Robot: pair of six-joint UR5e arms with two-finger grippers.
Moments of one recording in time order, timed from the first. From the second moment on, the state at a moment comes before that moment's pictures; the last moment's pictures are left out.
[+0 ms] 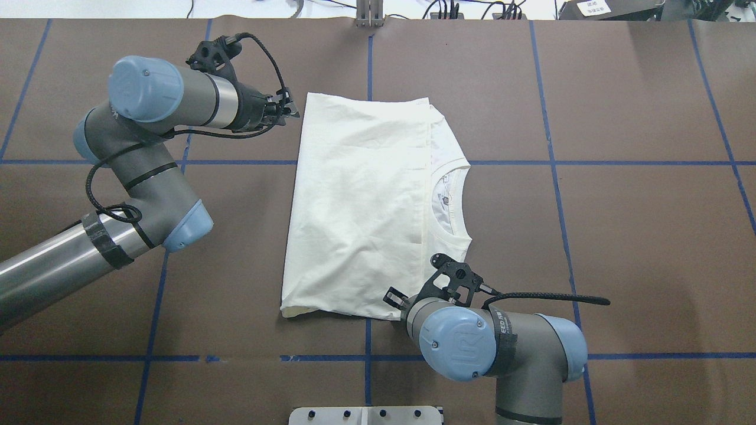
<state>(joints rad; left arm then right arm) -0.76 -2.18 -1.41 -2.39 -1.84 -1.48 0.18 -1.11 1.83 -1.40 1.43 2.00</state>
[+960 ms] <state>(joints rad) -0.75 -2.17 -1.41 -2.39 -1.84 -1.51 0.20 -1.17 1.98 -1.55 1.43 1.97</state>
